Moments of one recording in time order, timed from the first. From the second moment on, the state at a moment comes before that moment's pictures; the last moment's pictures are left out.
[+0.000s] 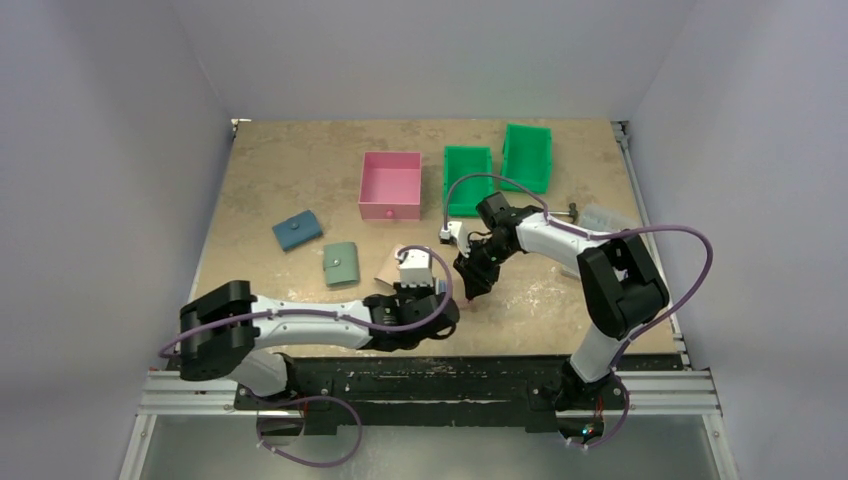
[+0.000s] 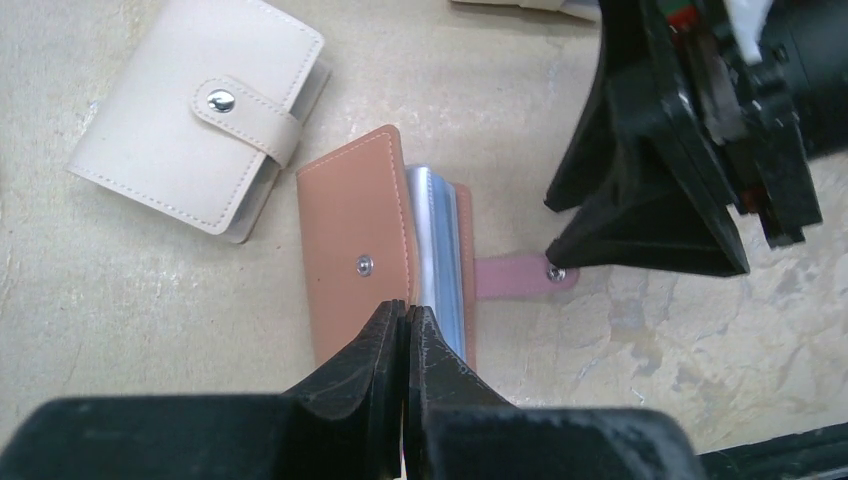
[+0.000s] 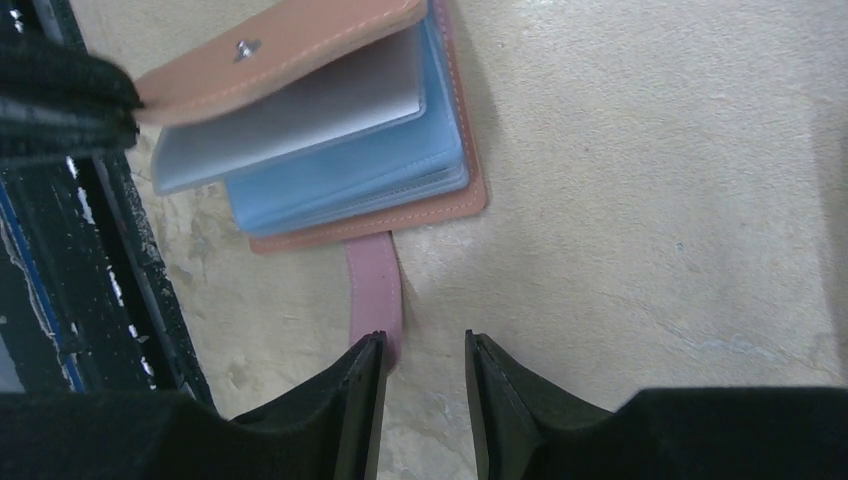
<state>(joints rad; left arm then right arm) -1.32 1.53 0.90 -0.34 -0.84 -1.07 0.49 1.72 1.04 -0.67 -0.59 -0.62</state>
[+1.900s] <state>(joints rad) -1.26 1.16 0.39 -0.06 -0.73 -1.33 0.49 1.68 1.05 -0.77 -0.48 -0.67</state>
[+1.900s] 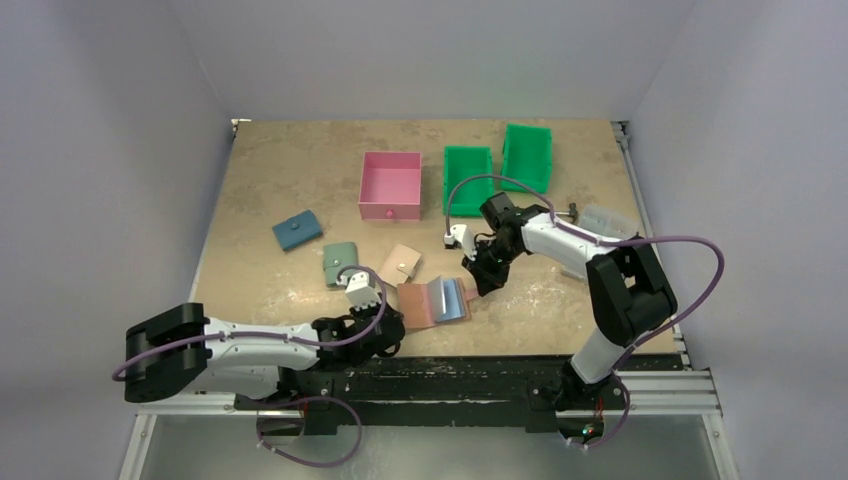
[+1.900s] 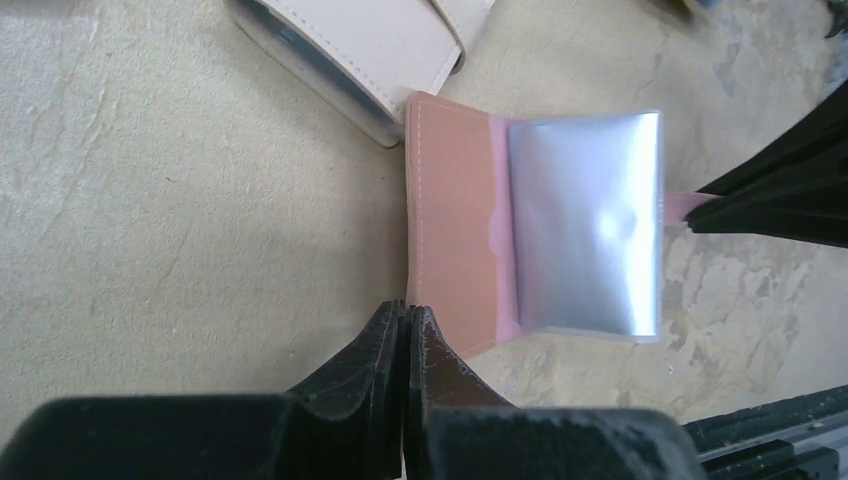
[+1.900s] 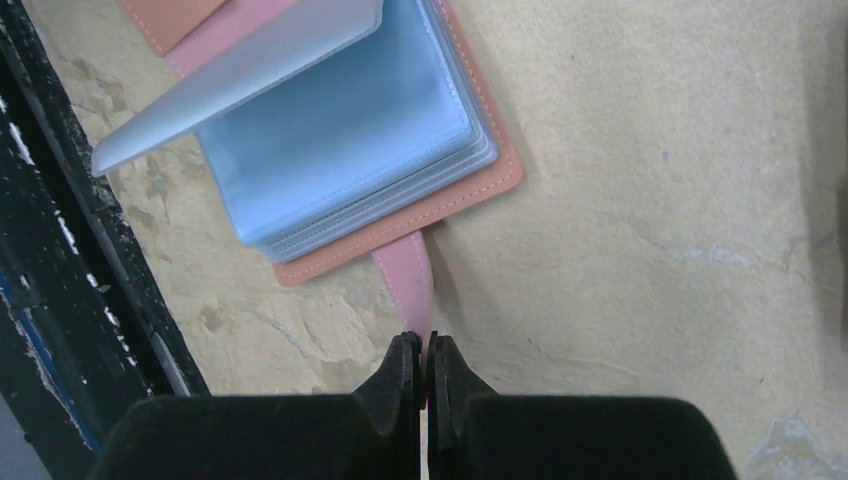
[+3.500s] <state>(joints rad) -1.32 1.43 0.94 -0.15 -0.56 -0.78 0.24 1.37 1.01 -0.80 -0.70 -0.67</state>
